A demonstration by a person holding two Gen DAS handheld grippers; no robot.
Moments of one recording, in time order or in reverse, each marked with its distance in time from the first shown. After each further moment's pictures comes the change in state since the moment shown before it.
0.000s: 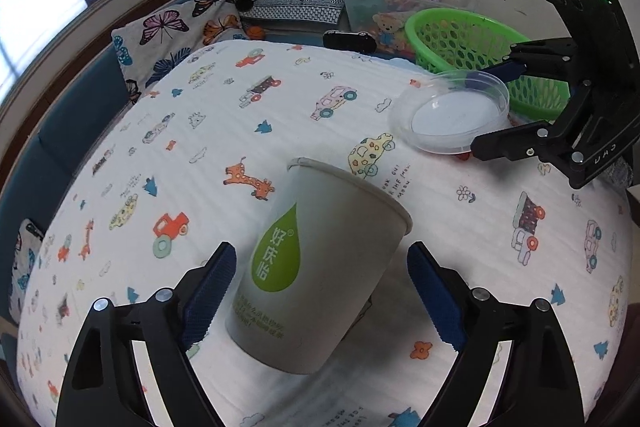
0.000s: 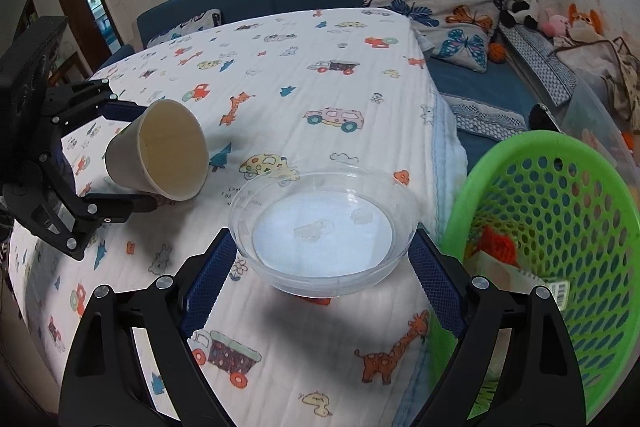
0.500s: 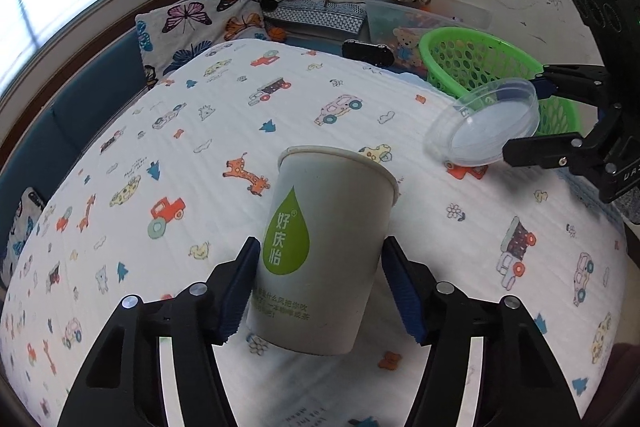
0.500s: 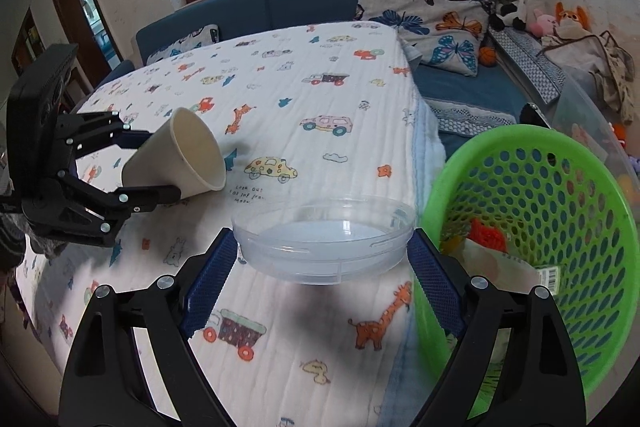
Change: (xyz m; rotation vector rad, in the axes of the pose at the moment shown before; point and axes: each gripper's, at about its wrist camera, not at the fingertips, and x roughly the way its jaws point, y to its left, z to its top) left arm -0.008 -0.014 -0.003 -0.114 -0.023 0.033; right arm -0.034 -0.002 -0.012 0.031 -0.052 -0.001
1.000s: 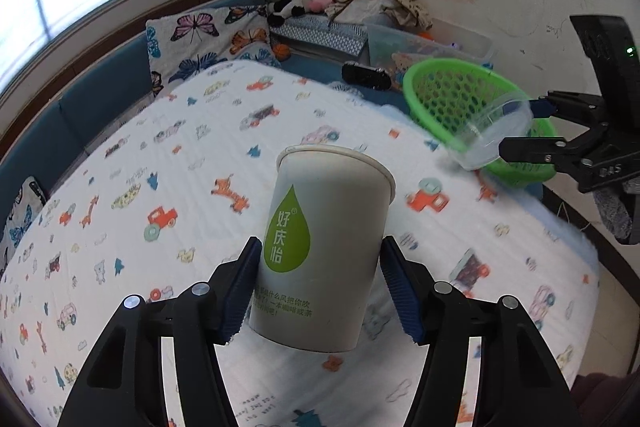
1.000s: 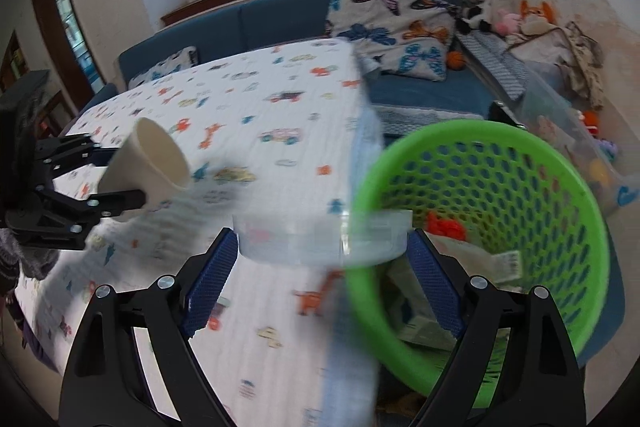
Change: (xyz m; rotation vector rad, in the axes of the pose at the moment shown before) left arm -0.029 -0.021 0.012 -0.062 -0.068 -0.012; right arm -0.039 -0.037 -0.012 0.075 -0.055 -0.074
